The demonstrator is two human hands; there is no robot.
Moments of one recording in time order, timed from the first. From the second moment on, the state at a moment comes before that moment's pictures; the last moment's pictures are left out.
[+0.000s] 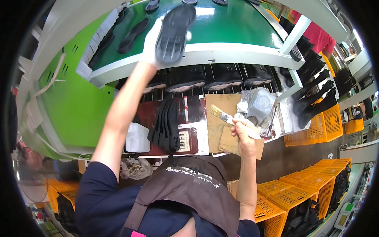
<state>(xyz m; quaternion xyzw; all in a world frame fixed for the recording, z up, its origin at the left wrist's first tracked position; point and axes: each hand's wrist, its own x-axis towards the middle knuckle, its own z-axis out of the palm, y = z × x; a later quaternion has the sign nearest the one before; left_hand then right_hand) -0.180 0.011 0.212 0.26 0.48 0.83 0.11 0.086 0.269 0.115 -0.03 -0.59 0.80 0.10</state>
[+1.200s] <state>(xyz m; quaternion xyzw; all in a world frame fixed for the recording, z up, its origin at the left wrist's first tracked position) 0.024 -0.030 -0.040 0.06 0.99 0.13 -0.09 0.105 0.275 0.050 -0.22 -0.57 0.78 0.09</state>
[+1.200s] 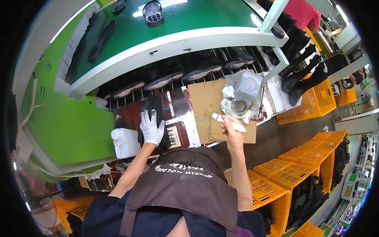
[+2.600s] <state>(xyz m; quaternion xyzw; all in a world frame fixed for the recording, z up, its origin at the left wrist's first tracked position) 0.038 -0.038 0.038 -0.20 0.28 0.89 0.30 0.054 0.386 -0.030 -0.19 -0.91 0.32 0.20</state>
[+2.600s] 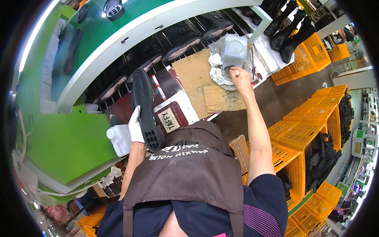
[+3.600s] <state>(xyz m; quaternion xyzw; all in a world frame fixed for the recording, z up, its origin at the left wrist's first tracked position) 0.039 0.003 0.055 0.07 0.28 0.89 0.36 0.080 0.391 -0.010 -0.17 -0.88 0.41 0.16</state>
